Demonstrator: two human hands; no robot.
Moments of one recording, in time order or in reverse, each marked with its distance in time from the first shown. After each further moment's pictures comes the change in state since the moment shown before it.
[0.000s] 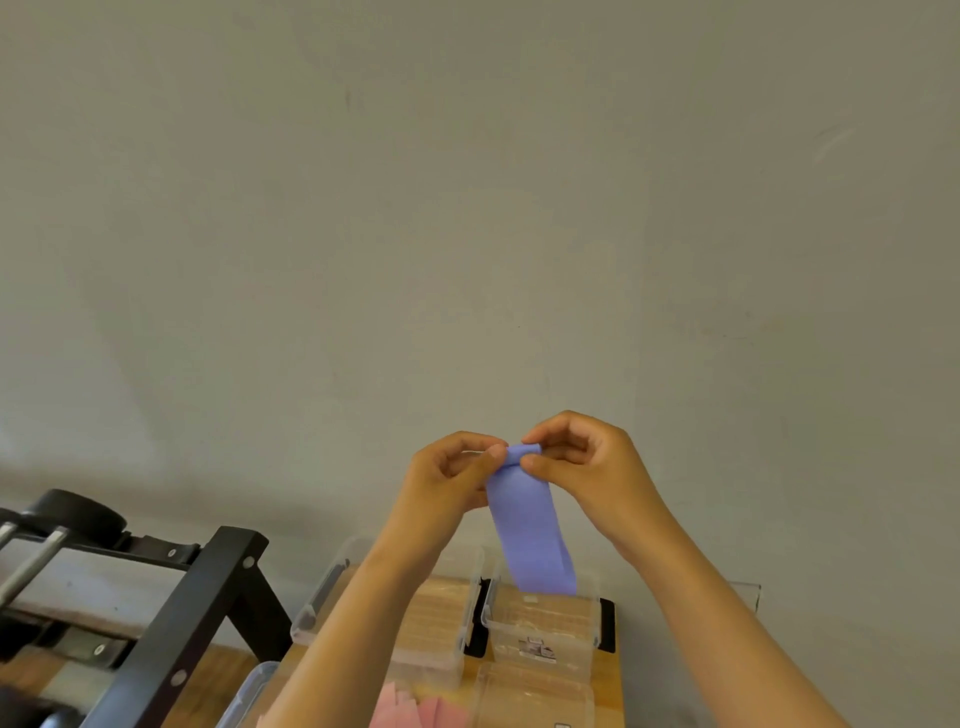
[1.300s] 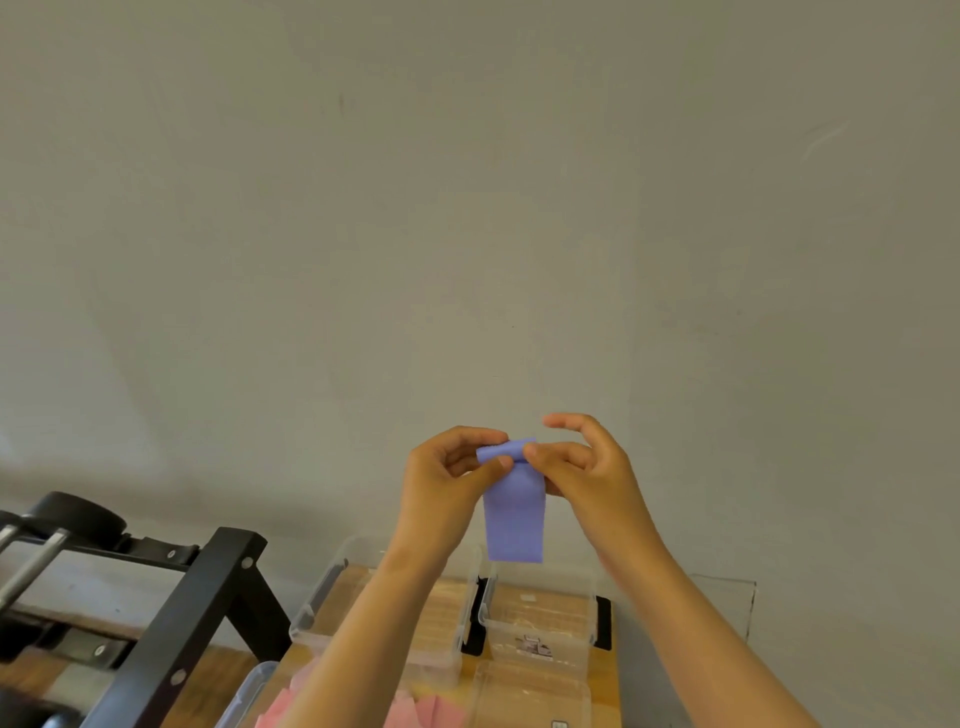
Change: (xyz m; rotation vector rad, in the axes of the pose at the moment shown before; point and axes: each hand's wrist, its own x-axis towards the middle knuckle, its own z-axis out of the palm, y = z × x) left_hand 0.003 -0.006 0.014 0.152 0.175 0.105; right_hand -0.009 0.013 0.002 0.166 0.158 0.088
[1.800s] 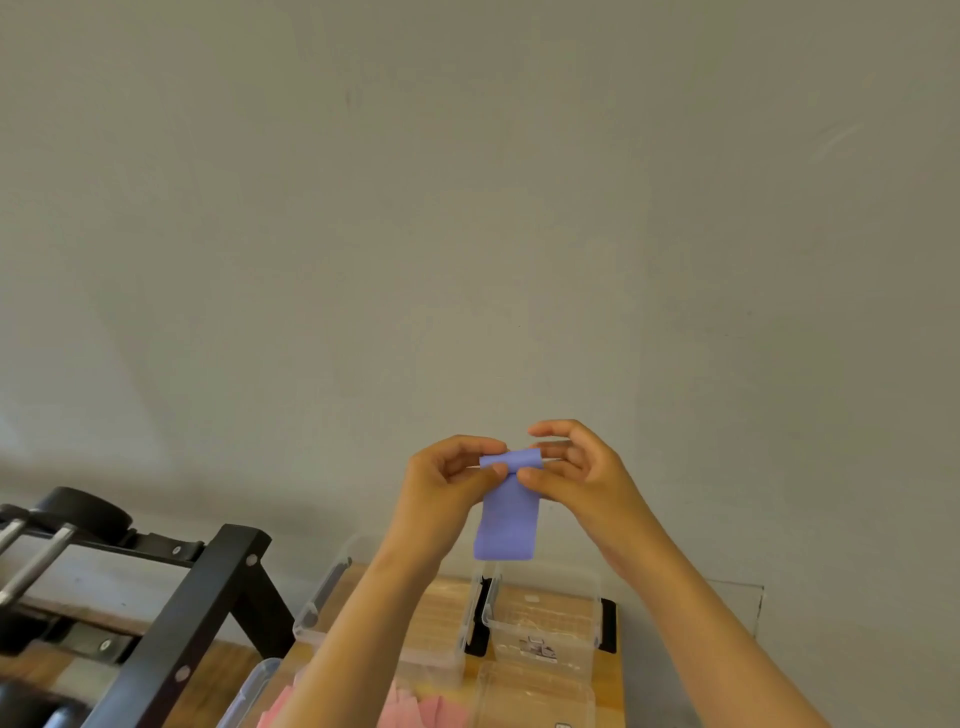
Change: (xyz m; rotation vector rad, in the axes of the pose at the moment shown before) left_hand 0.001 -0.005 -0.011 -0.058 -0.066 -0.100; right_hand 0.007 0.004 -0.004 -0.089 -0.161 0.030
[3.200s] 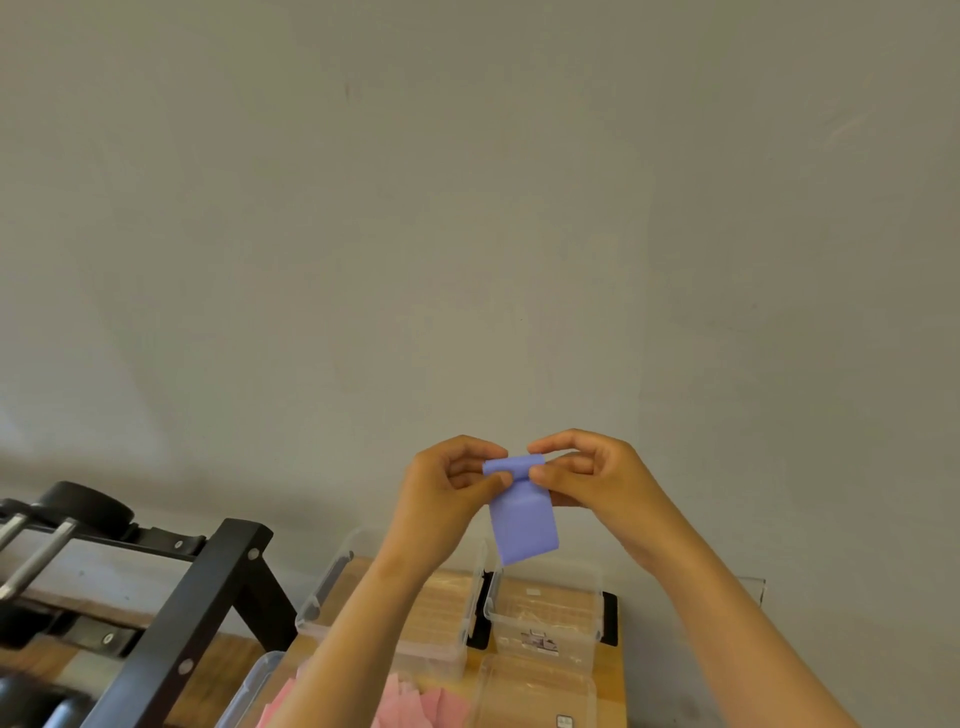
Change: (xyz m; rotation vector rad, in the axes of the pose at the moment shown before) left_hand 0.001 -0.008 -0.005 0.164 -0.034 0.046; right_hand -0.001 -0.003 -0.010 0.017 -0.090 0.076
